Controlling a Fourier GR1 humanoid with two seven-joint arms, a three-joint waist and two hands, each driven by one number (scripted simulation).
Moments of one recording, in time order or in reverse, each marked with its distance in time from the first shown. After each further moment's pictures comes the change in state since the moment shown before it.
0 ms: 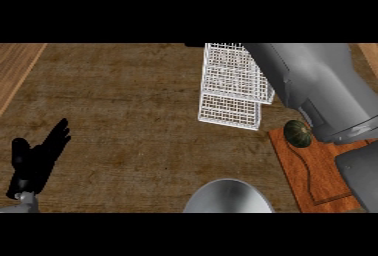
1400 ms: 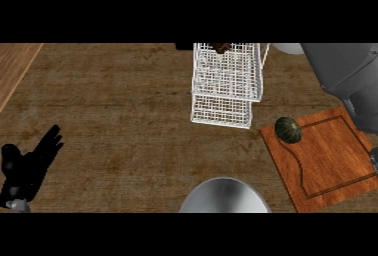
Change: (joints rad) left arm 0.036 0.004 0.040 0.005 0.011 -0.002 0.003; right arm 0.043 -0.118 -0.301 -0.136 -0.234 -0.186 0.309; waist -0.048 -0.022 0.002
